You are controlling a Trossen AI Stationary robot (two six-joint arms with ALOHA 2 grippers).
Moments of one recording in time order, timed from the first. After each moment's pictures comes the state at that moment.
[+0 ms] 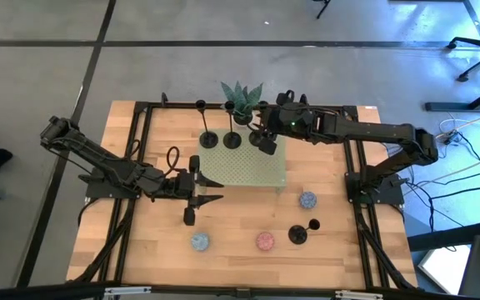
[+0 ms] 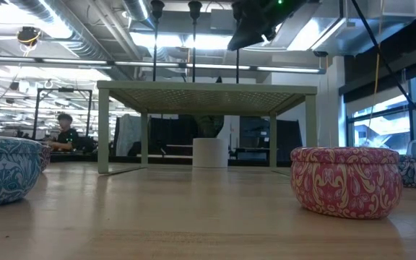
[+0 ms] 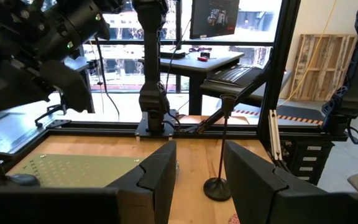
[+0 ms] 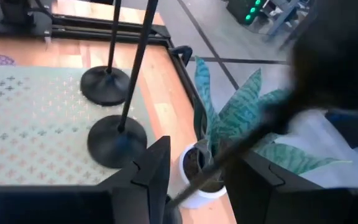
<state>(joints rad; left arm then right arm) -0.43 1.14 0.75 0.34 -0.45 -0.07 -0.17 1.45 1.26 -0.32 0.31 -0.19</state>
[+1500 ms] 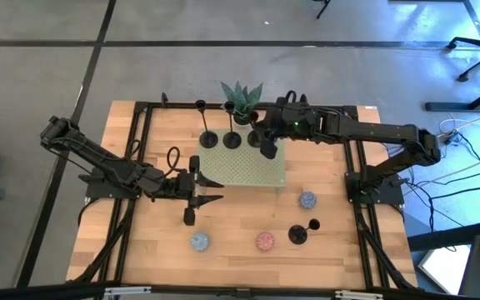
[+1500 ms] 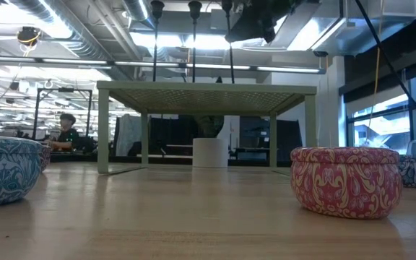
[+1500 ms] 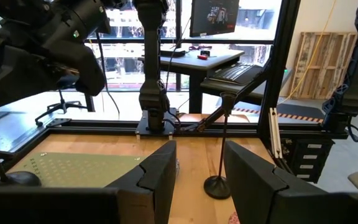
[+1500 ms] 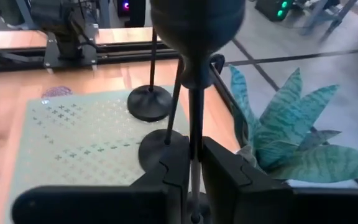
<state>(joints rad) -0.43 1.14 0.75 0.33 -0.45 -0.07 -0.17 1.43 1.26 -0.32 0.18 -0.03</state>
